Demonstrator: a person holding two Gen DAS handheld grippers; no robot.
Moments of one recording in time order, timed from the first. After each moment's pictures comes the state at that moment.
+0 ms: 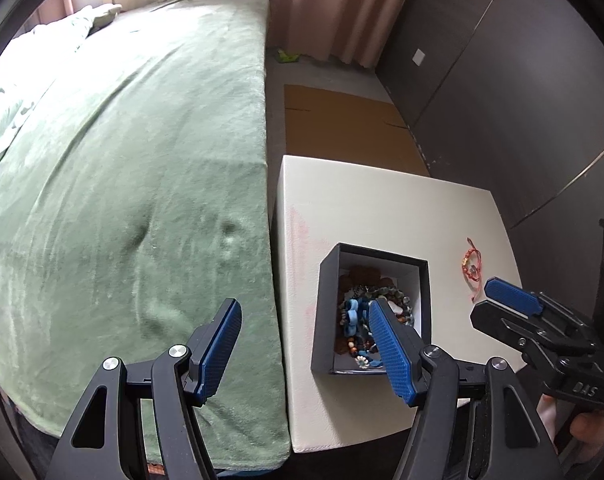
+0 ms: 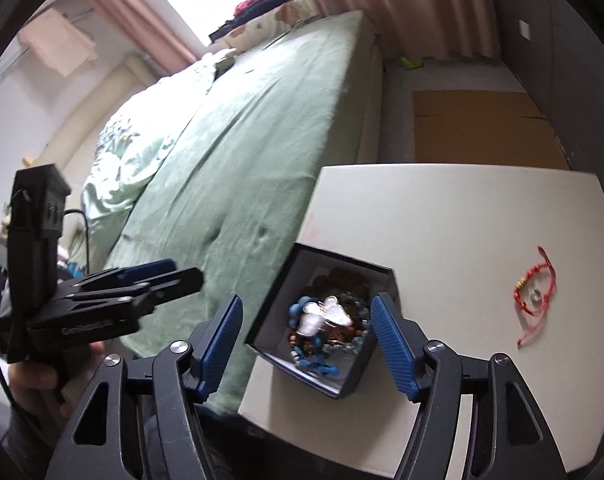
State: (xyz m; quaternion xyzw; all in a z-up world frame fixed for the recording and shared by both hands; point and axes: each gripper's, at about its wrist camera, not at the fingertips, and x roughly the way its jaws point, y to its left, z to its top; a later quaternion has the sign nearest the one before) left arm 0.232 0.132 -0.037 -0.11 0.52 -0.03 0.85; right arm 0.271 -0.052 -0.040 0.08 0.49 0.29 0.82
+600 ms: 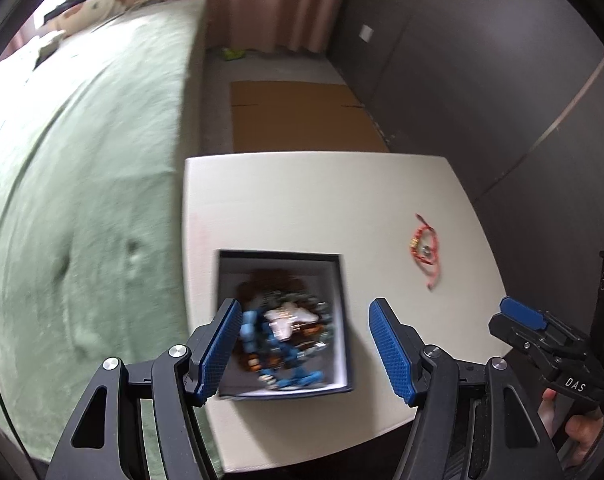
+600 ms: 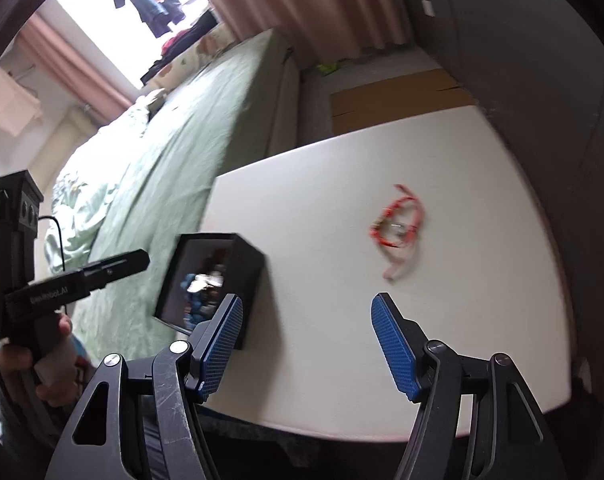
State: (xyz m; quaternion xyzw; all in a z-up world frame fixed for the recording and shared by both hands) left arm 0.256 0.033 -0.045 -0.06 0.52 -0.10 0.84; right arm 0.239 -0.186 -0.061 0.13 0.49 0.17 0.85
